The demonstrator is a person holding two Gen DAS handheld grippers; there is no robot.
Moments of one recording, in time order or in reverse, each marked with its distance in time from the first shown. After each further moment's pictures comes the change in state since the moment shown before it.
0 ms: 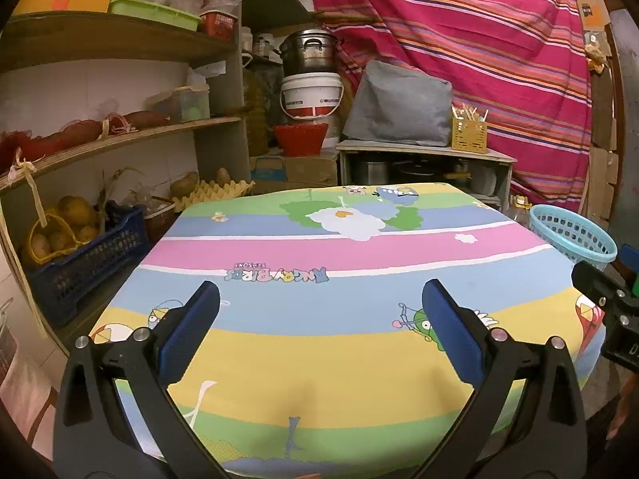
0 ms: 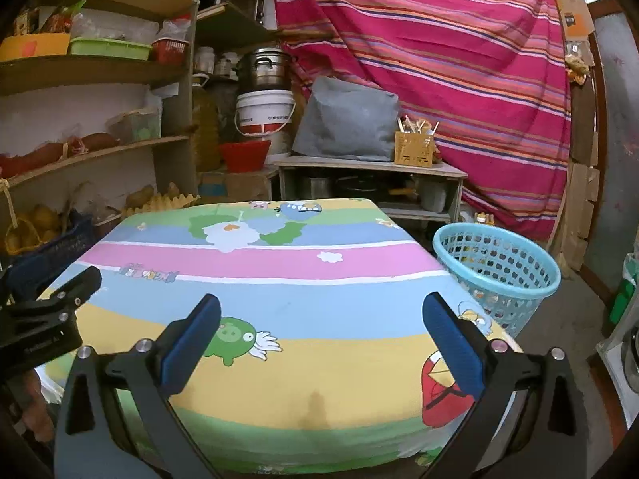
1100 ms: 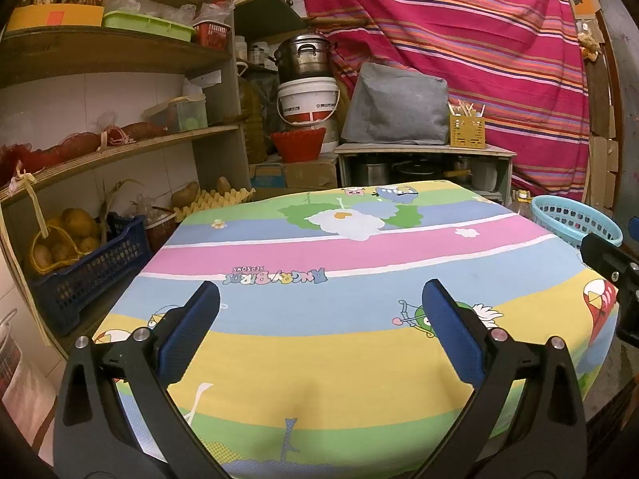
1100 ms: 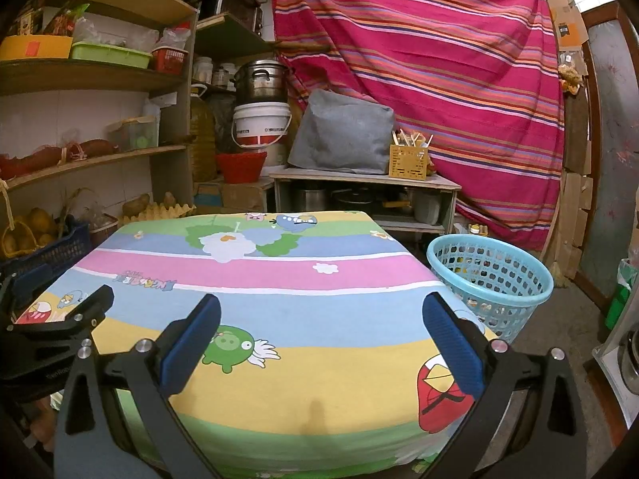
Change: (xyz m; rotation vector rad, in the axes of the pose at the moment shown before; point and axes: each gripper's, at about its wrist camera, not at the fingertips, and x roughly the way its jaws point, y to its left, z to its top) left arm 0.002 -0.009 -0.009 0.041 -0.026 0.021; right arm -0.008 0.009 0.000 -0.018 -0.053 -0.034
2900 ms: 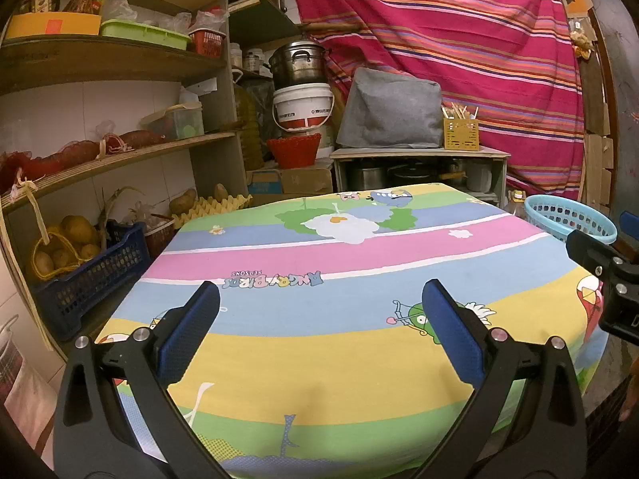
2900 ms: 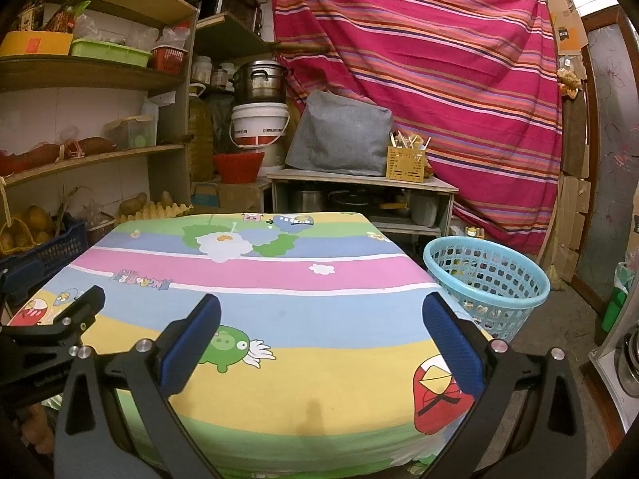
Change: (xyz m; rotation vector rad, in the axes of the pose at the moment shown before) left arm -0.010 -0.004 -0.001 0.011 -0.022 -0.014; right arm -0.001 0.000 0.000 -0.006 -0.008 -0.009
